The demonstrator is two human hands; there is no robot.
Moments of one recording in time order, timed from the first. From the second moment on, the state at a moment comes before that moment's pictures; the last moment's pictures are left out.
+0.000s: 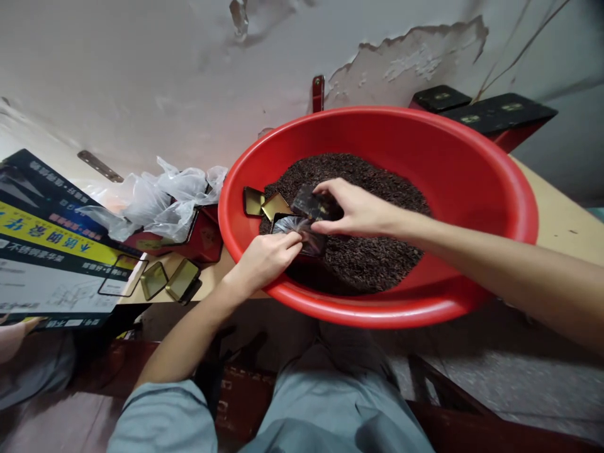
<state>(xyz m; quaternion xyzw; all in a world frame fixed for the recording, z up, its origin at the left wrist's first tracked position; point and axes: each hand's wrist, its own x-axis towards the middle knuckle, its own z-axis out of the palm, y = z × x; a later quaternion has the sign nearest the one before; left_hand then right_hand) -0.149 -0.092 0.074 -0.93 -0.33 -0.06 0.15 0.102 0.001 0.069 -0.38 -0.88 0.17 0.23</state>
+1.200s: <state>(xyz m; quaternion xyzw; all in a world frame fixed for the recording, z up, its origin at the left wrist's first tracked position) -0.171 -0.046 0.110 -0.84 -0.53 0.14 -0.06 0.037 -0.039 0.048 -0.35 -0.93 -0.04 0.06</state>
